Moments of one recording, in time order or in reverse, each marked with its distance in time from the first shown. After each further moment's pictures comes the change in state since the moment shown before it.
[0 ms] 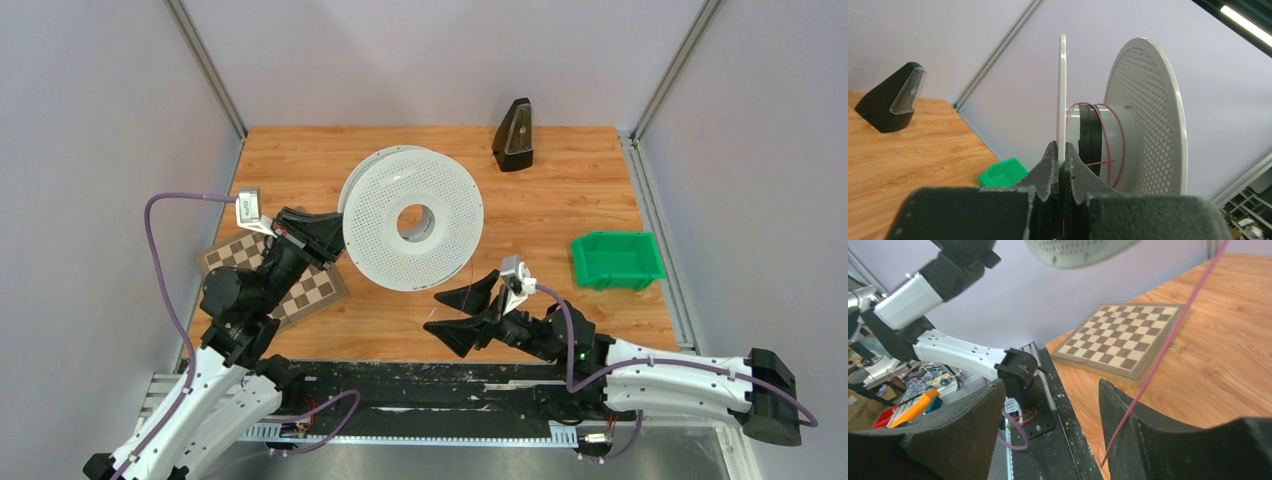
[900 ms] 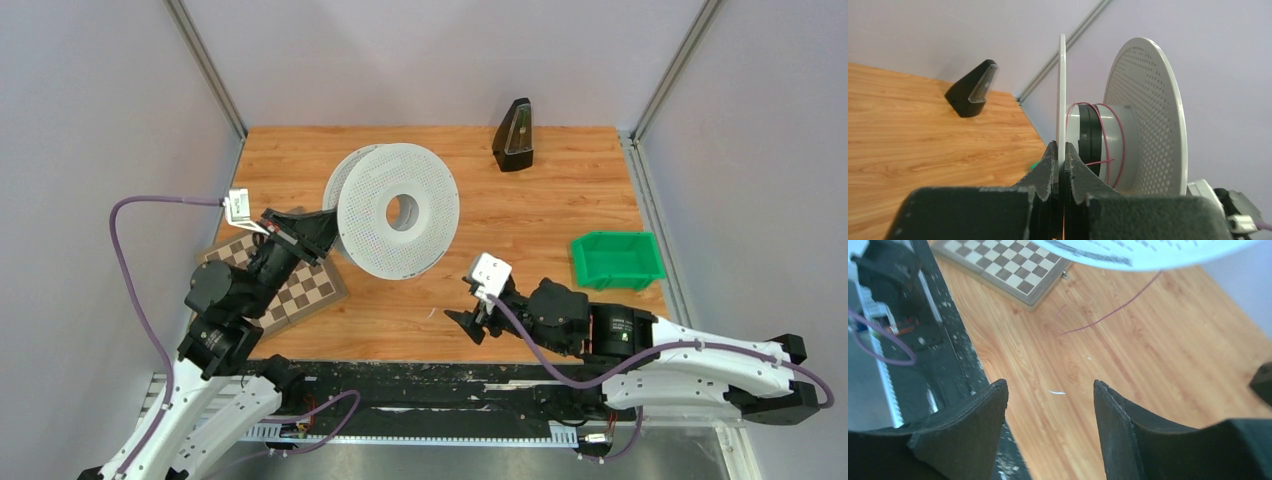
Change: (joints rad) left arm 0.000 -0.033 0.133 -0.340 -0.146 0.132; right arm 0.108 0.029 0.548 -1.052 0.307 -0.440
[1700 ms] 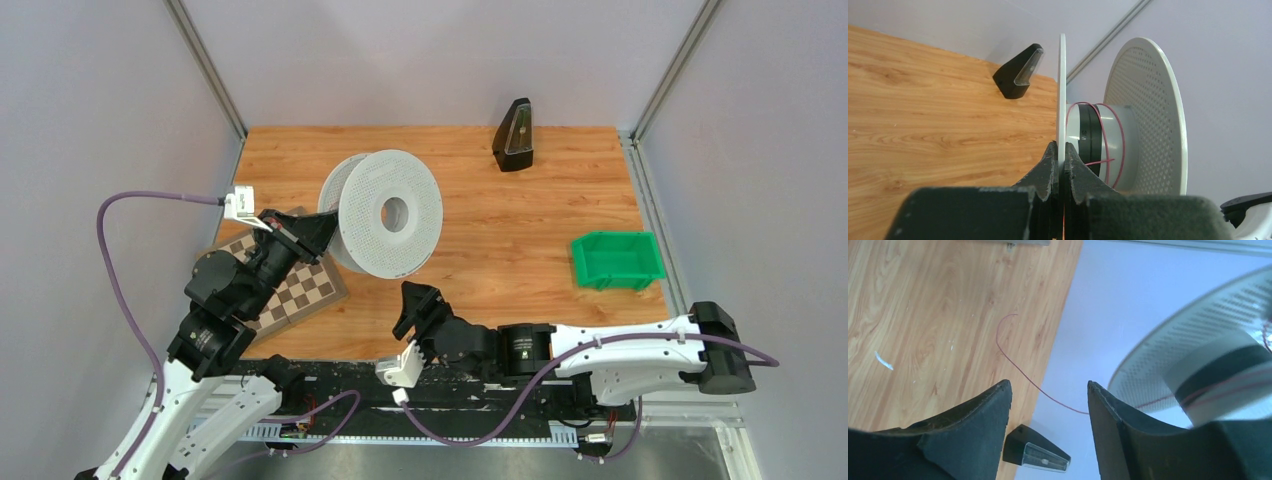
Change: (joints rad) left arm 0.000 0.018 0.090 -0.249 -0.111 0.092; right arm 0.166 0.395 -0.009 0.257 0.184 -1.205
